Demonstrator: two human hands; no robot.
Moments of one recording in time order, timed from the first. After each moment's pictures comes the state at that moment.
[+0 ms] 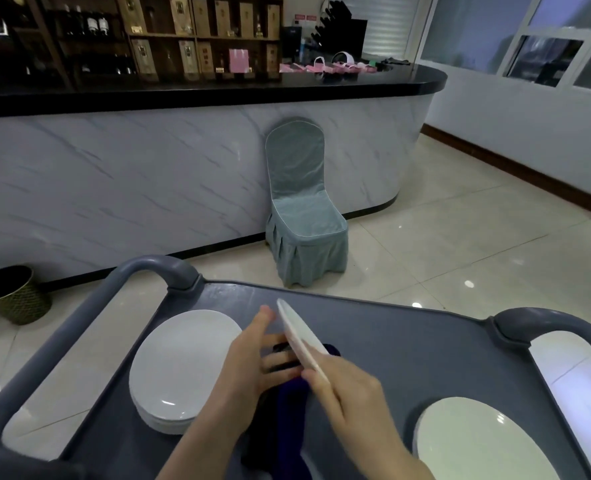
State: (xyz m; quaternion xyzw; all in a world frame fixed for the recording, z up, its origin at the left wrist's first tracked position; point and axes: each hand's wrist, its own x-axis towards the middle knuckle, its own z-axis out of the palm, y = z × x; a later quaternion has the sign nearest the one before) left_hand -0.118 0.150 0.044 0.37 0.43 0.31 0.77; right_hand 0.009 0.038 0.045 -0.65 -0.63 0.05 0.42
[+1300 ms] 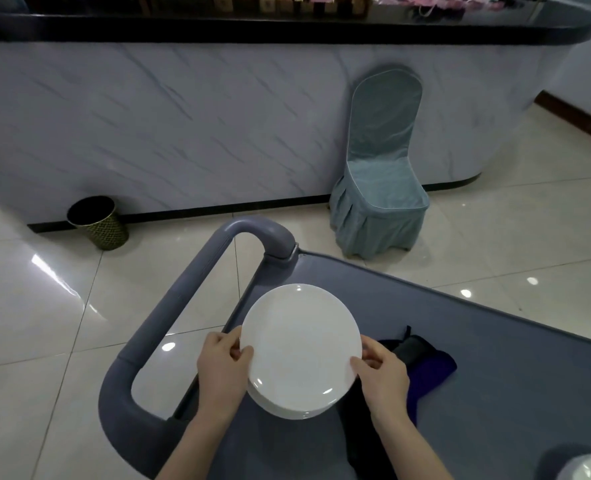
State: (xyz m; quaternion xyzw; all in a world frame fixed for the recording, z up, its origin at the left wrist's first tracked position) left_hand -0.301 0.234 -0.069 0.57 0.68 0.31 0.34; right_hand -0.083 0.174 -0.072 -0.79 -0.27 0.35 0.43
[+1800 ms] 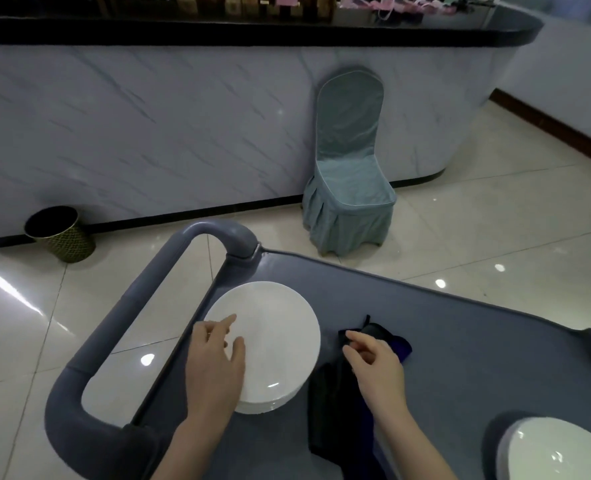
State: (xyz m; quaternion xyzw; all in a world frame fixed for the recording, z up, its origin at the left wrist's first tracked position) left_hand -0.254 0.213 -0.057 0.64 0.64 0.34 0.25; right_hand -0.036 0.141 -0.052 -0.79 -0.33 0.31 0.40
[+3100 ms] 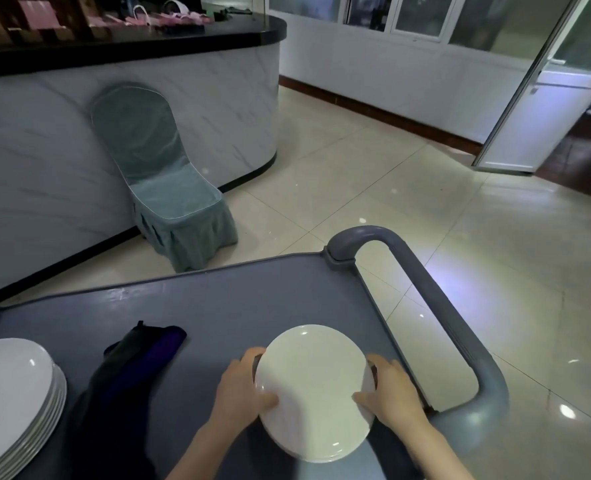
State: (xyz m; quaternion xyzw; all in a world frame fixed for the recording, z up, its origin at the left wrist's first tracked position) left_hand 0.061 0.018 -0.079 0.80 0.38 0.01 0.46; right_hand 0.225 -0.174 -0.050 -0.93 -0.21 0.26 0.16
